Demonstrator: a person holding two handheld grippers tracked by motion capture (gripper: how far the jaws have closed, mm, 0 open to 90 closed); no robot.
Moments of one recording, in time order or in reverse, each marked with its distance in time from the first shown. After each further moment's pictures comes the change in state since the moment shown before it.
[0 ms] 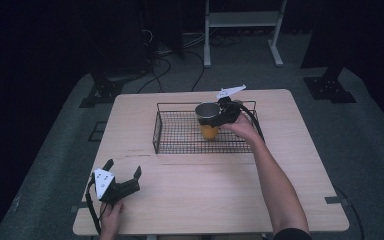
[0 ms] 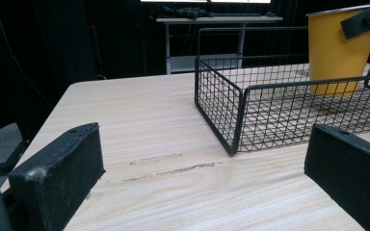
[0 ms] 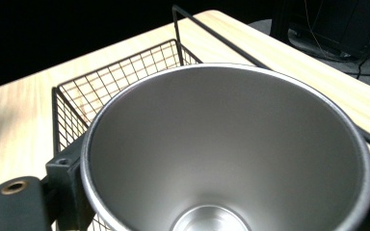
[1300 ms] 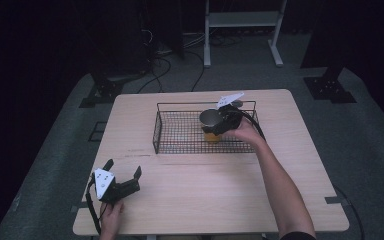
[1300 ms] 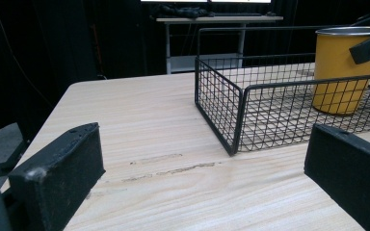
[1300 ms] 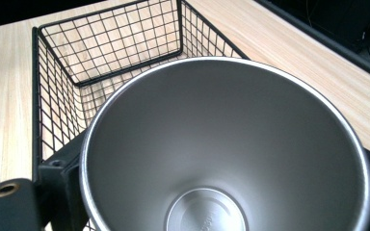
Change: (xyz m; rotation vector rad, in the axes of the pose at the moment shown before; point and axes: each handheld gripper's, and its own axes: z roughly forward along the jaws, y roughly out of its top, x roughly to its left) left arm 0.000 0.000 0.000 0.001 0.001 0.002; right arm 0.003 -0.019 0.001 0.084 -0.034 -0.095
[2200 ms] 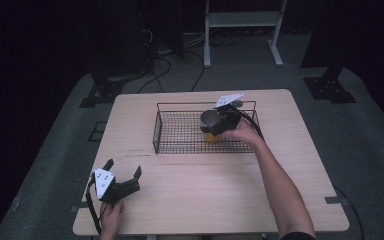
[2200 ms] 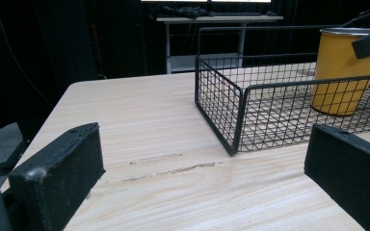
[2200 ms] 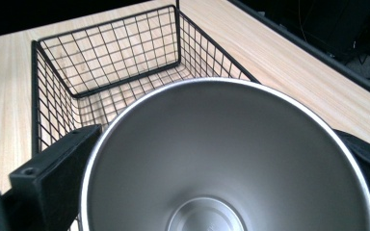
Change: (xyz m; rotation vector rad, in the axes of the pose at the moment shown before) left arm 0.000 0.000 0.001 0.002 -0.001 0.000; right arm 0.004 0.003 0.001 -0.044 -0.018 -0.001
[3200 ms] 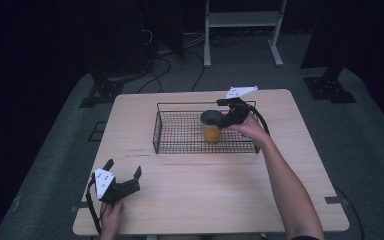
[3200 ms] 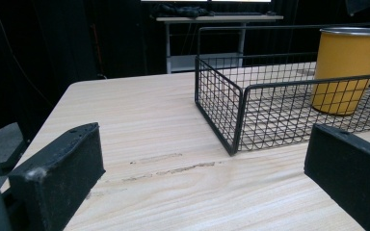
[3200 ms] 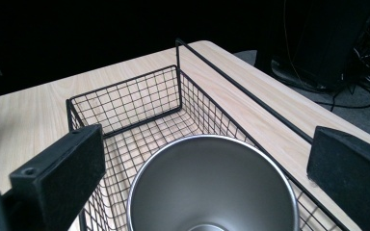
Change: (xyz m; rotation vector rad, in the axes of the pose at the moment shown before) left arm -0.001 0.000 -0.001 0.001 0.001 0.001; right arm 0.001 0.016 -0.039 -0.148 -0.002 0.037
